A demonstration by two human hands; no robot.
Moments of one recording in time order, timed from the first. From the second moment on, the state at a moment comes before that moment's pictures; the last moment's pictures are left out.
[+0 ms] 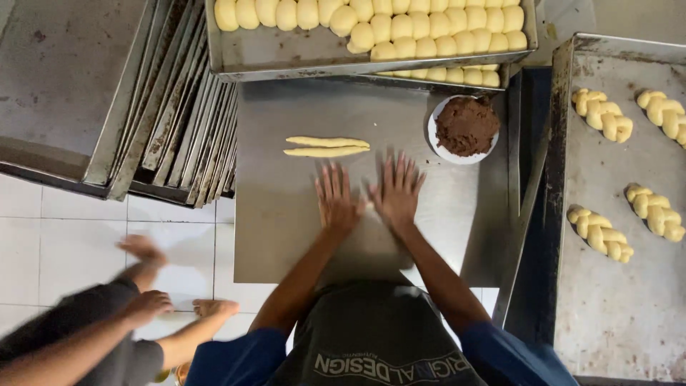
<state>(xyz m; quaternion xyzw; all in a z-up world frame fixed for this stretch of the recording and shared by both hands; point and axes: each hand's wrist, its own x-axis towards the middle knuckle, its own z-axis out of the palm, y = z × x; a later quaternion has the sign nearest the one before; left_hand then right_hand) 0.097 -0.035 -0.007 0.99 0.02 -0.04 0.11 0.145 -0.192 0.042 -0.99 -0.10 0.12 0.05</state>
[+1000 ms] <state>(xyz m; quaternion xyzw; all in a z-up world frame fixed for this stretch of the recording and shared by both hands) 0.001 0.034 0.003 0.97 -0.08 0.03 0.21 0.045 -0.285 0.020 -0.98 -0.11 0.04 0.16</state>
